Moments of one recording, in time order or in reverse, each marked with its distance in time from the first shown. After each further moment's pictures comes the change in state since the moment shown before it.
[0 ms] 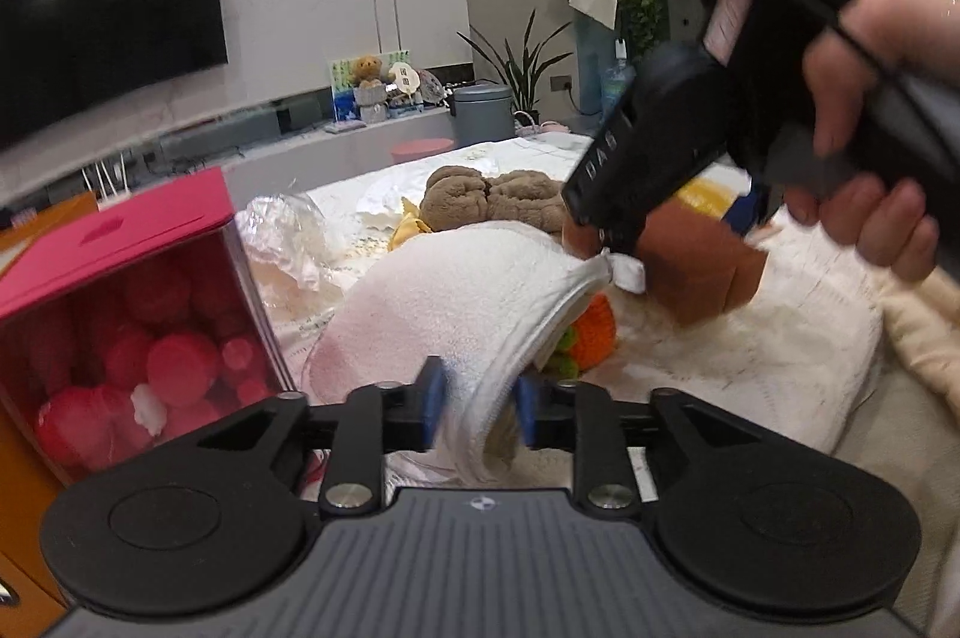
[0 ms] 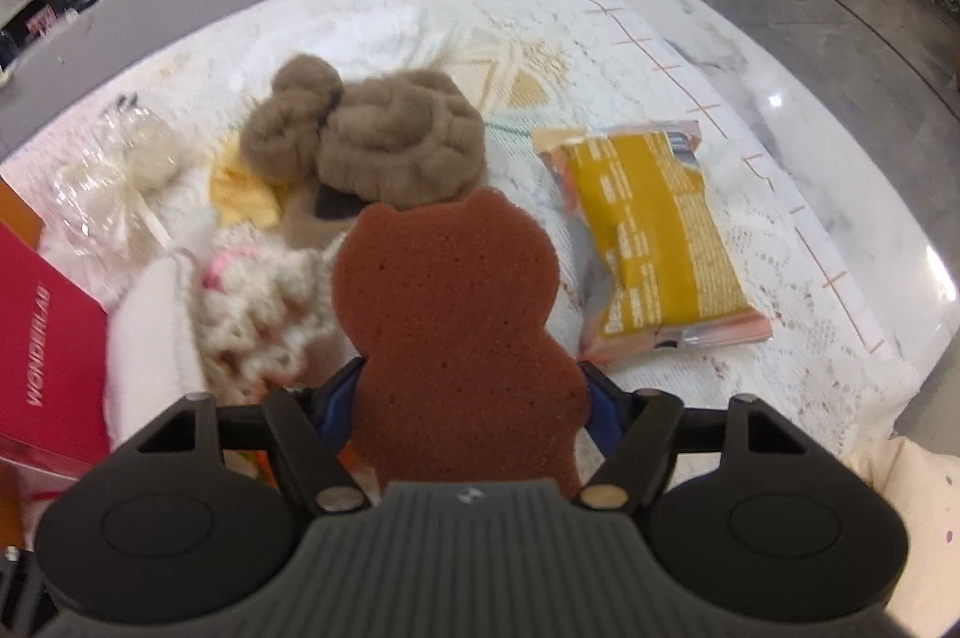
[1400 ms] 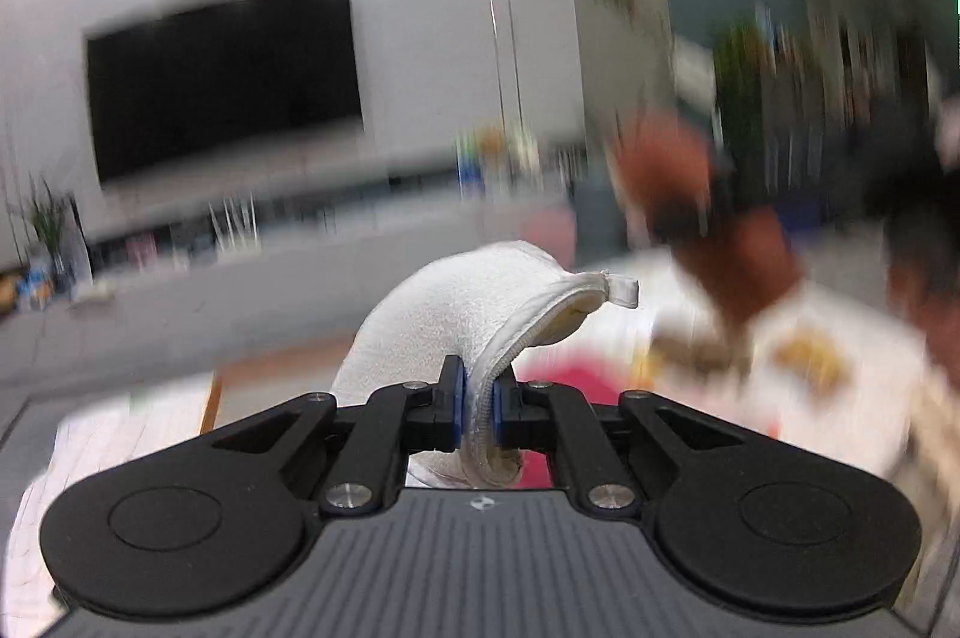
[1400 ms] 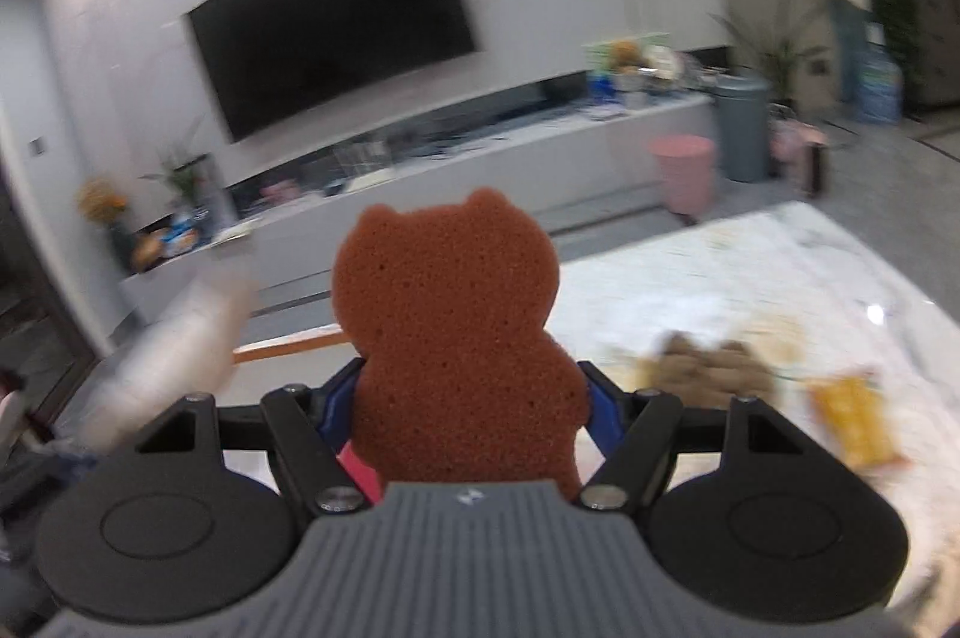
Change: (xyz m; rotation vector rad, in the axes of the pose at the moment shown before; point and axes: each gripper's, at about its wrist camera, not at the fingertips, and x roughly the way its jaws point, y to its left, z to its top) left arm -0.148 0.191 0.073 -0.099 -0.023 0.130; right arm -0.209 0.136 -0.033 -0.115 -0.468 0.420
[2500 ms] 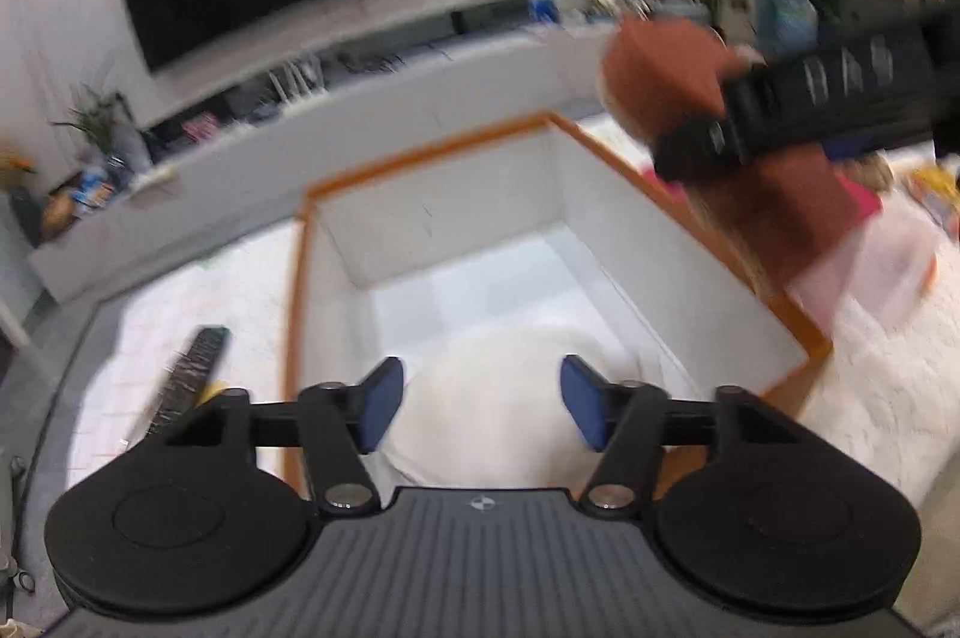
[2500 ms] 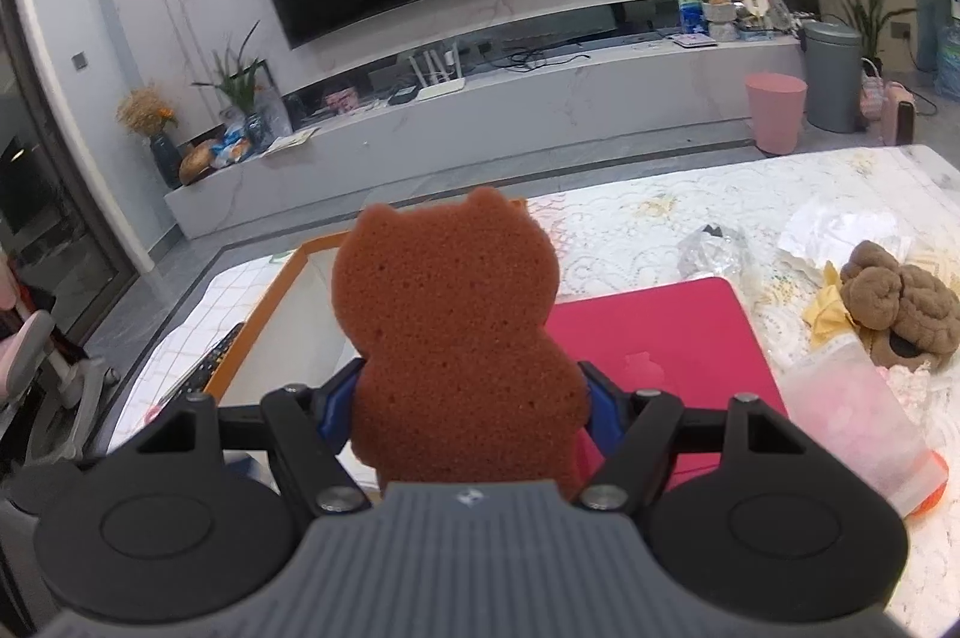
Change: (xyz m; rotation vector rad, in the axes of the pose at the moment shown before) left arm 0.046 0.066 -0.056 0.005 0.232 0.164; right arm 0.106 0.087 -0.060 -0.057 0.145 0.083
